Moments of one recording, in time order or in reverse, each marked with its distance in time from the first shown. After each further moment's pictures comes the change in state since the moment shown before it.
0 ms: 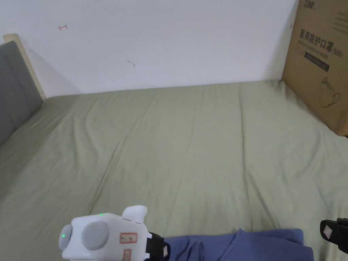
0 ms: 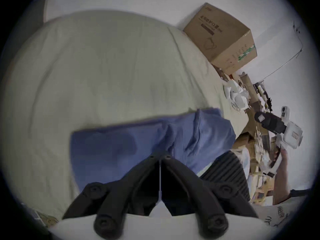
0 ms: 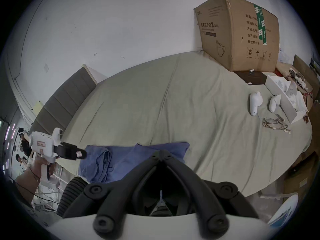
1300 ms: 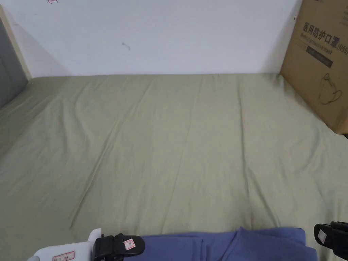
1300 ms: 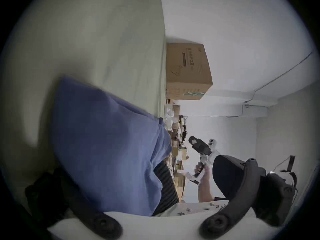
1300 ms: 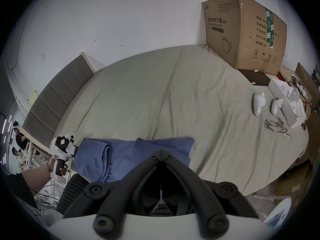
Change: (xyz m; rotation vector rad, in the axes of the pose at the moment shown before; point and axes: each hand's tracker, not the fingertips) left arm -0.179 -0.043 -0.063 0.070 -0.838 0.476; right arm -0.020 0.009 -0.021 -0.086 -0.039 0.056
